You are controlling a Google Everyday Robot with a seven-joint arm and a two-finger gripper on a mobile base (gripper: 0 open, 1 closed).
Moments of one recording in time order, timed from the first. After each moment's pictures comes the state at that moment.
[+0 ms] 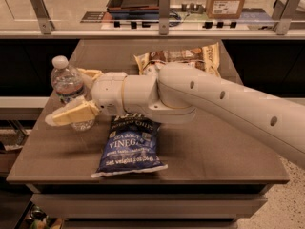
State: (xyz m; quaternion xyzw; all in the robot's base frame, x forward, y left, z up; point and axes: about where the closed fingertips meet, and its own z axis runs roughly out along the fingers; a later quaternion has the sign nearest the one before) arm 0.487 0.198 0.912 -0.52 0.53 0.41 0.53
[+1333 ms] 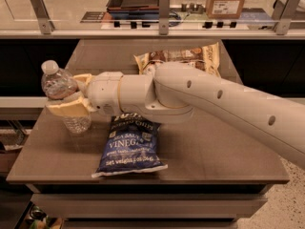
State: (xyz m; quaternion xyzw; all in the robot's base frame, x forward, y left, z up) arm 0.481 0.205 0.917 -0.52 0.53 0.41 0.53
